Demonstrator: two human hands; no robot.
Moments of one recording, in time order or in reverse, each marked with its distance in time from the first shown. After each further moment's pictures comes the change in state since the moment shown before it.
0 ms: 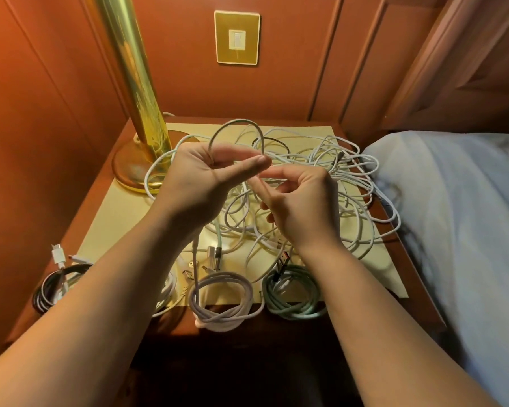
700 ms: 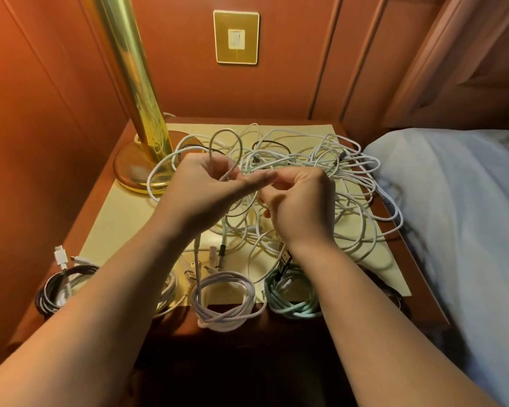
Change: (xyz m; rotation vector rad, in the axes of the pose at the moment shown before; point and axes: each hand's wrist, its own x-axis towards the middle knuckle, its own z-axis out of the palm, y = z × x) left_hand -0.002 -0.011 -0.004 0.312 0.010 -0.101; right_hand 0.003 0.008 0.013 -0.041 0.090 0.027
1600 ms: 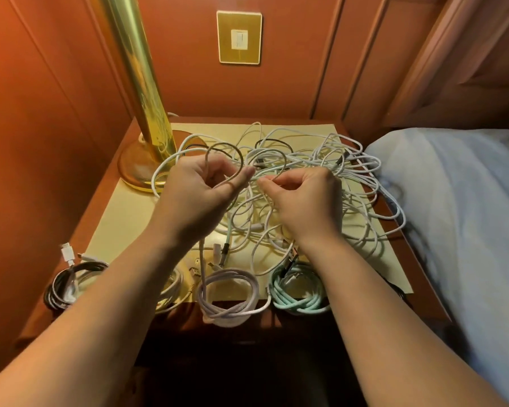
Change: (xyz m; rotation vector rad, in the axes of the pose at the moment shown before) left_hand -0.007 -0.011 -0.007 0.081 0.039 0.198; right_hand 0.002 0.000 -0.006 -0.134 0.023 0.017
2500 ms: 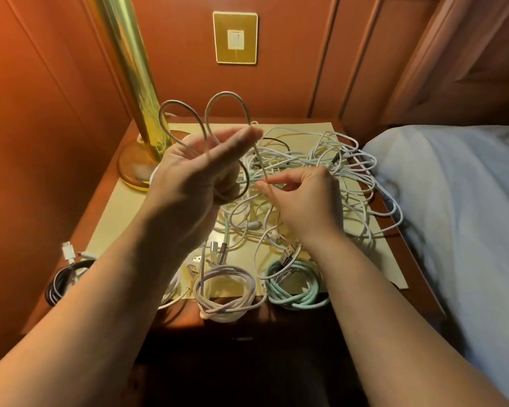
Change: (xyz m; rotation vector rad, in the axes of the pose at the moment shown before) left_hand -0.002 0.037 0.002 -0.764 -0.062 -0.114; right_hand 0.002 0.010 -0.009 -0.042 -0.076 0.017
